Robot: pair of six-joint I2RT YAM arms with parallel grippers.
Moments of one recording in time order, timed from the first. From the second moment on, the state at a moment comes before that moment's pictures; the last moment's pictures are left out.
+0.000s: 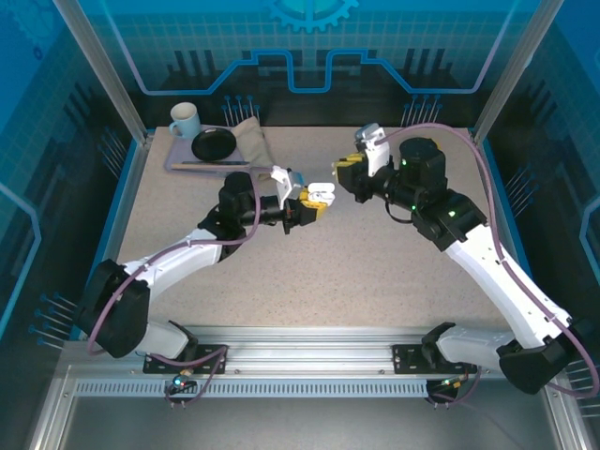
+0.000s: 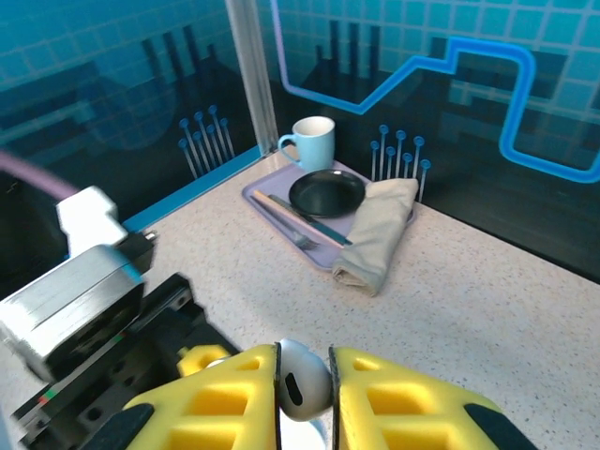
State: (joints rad) left arm -0.52 1.42 0.88 0.47 0.76 -0.04; right arm 0.56 1.18 1.33 -0.45 -0.22 0.02
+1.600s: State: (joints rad) left arm -0.52 1.45 0.91 0.45 0.74 0.01; right arm 0.50 1.18 1.10 -0.51 -0.06 0.20
